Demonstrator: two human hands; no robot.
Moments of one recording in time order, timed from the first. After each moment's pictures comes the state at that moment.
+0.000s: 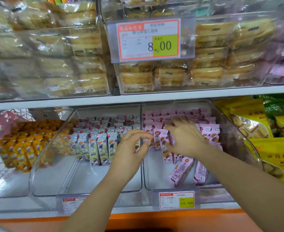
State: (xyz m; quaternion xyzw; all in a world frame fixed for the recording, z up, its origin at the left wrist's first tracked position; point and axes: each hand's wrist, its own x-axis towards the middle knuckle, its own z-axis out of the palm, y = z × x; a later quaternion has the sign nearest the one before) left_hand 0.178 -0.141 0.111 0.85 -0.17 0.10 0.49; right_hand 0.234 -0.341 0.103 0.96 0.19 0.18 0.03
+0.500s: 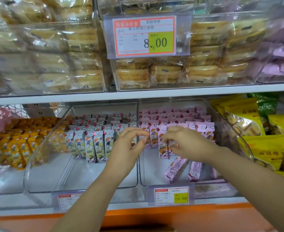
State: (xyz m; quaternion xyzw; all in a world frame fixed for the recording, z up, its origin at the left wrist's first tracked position) left_hand 0.176 -0.143 0.113 0.84 -0.16 0.09 0.50; right_hand 0.202 -0.353 0.117 0.96 0.25 0.05 -0.08
